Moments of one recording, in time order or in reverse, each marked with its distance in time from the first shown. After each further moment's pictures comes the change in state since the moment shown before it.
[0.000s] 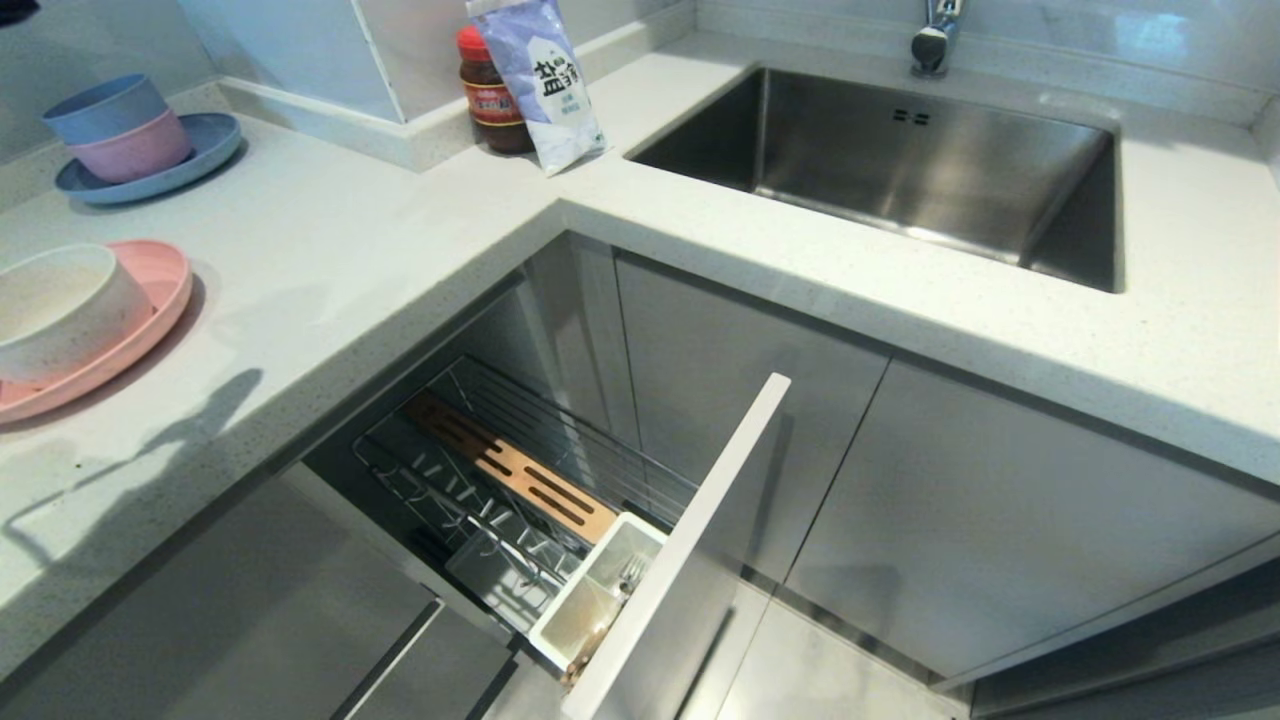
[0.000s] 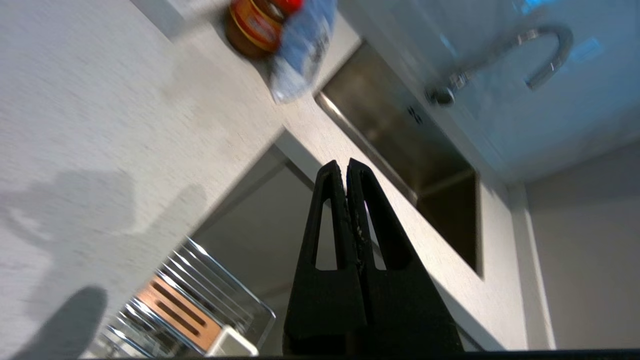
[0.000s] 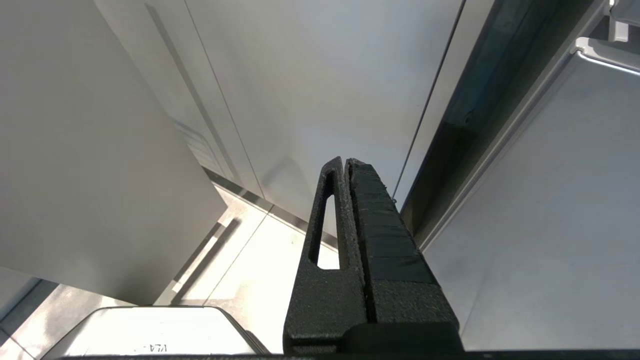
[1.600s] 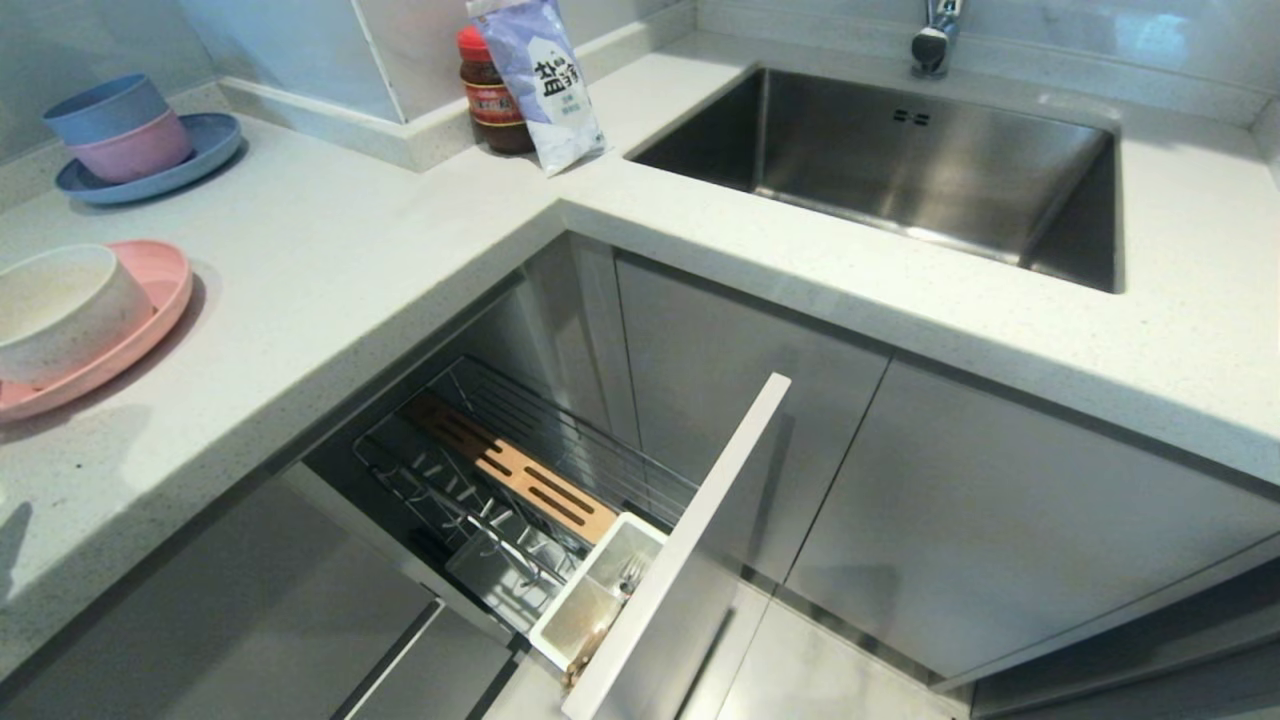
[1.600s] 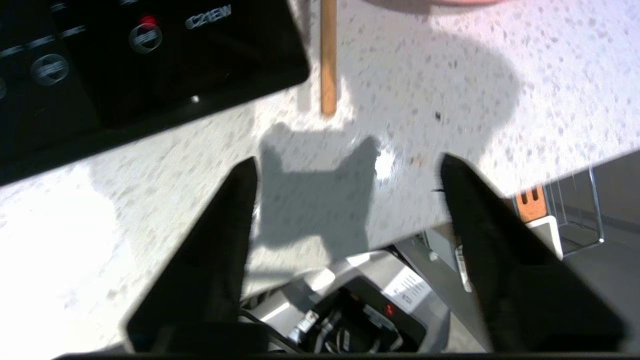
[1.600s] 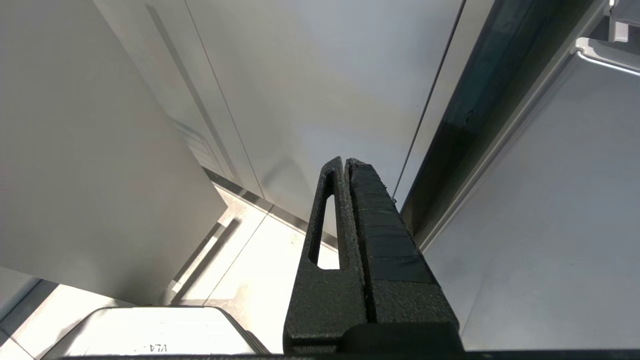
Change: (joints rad) left arm 0.833 0.013 0.091 0.699 -0.112 0.361; right arm 0.000 0.000 0.000 0.000 0.000 0.000
